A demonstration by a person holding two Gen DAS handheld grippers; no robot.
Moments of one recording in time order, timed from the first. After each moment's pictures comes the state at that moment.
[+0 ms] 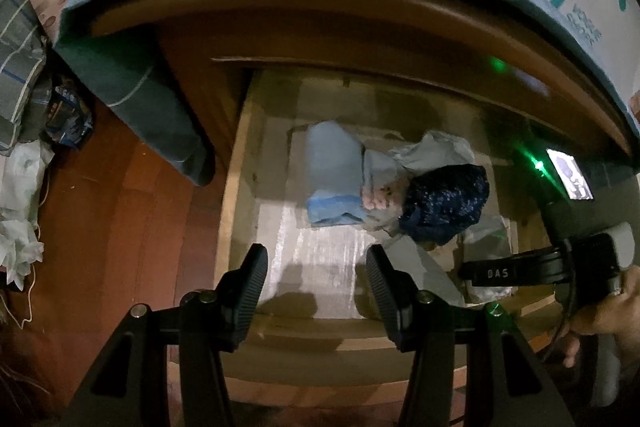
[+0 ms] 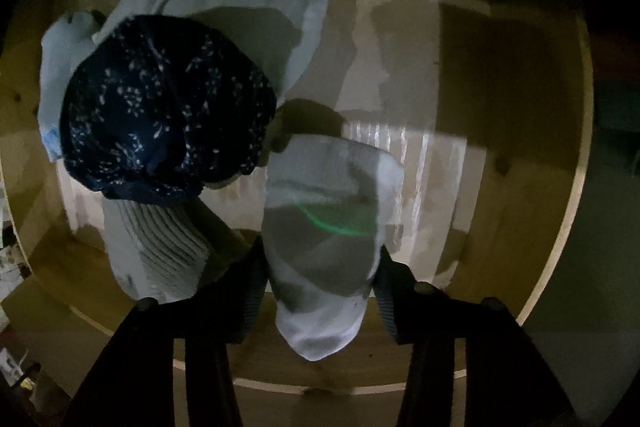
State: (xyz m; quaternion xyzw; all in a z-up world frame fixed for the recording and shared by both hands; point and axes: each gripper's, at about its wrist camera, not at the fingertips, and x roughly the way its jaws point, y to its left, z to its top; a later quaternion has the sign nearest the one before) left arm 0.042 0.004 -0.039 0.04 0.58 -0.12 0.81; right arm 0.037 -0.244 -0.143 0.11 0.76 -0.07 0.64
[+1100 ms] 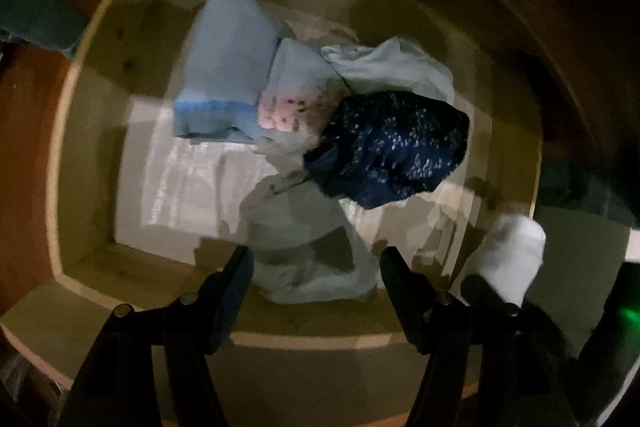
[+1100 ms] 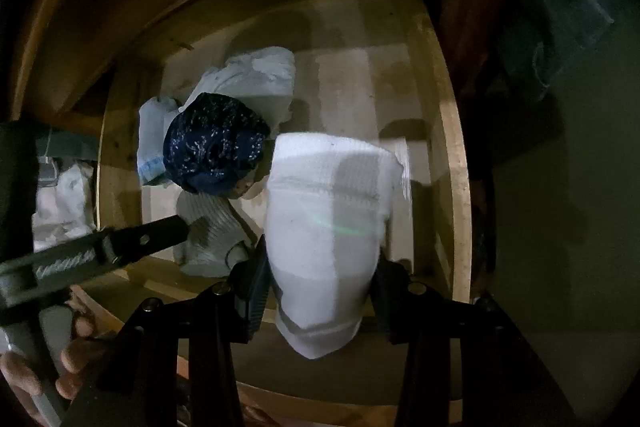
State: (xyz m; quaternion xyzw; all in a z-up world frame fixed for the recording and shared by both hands) left arm 0.061 -0.060 -0.108 -0.06 0.74 -0.12 0.66; right arm -0.059 -0.291 -0.083 0.22 0.61 -0.04 0.76
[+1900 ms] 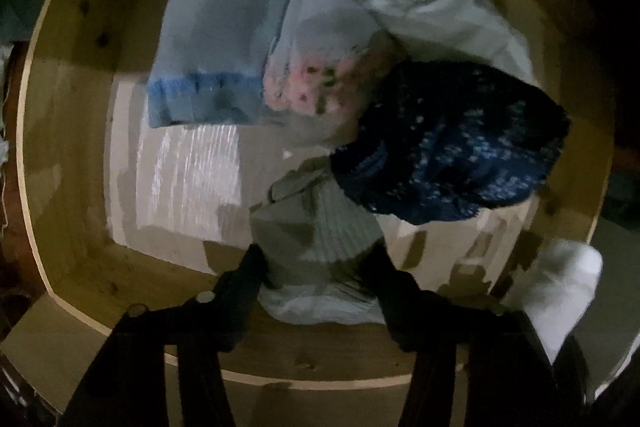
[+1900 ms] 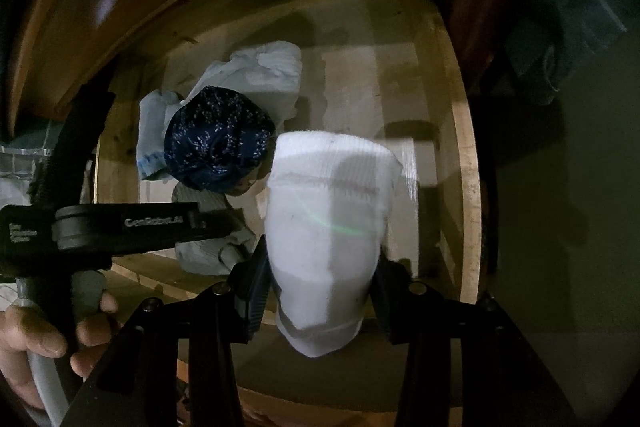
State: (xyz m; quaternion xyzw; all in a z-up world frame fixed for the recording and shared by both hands) left arm 0.078 -0.063 -0.150 -0.01 0.79 -0.07 0.61; right arm -0.057 -0.289 -0.083 0.21 0.61 -0.03 0.76
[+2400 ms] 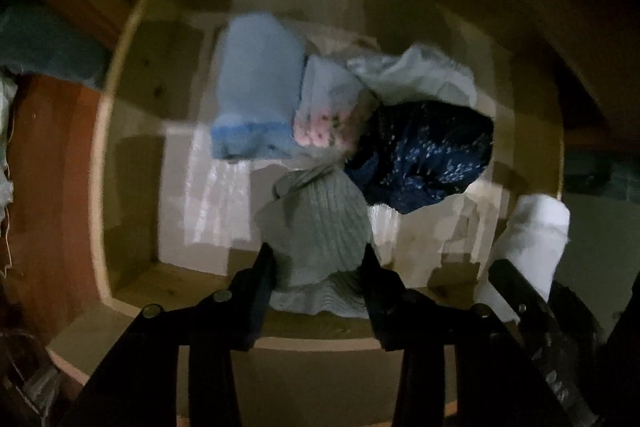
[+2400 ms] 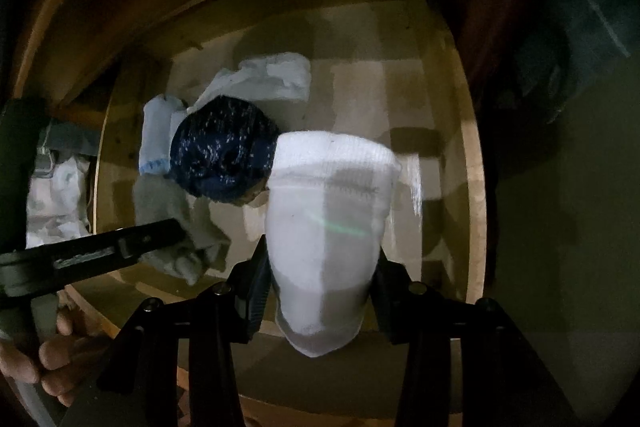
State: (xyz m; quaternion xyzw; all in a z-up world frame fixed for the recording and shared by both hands) left arm 0.062 -0.042 -0.091 0.01 0.72 -0.11 0.69; right arm -0.059 -0.287 -0.077 0.20 0.59 -0.03 0.78
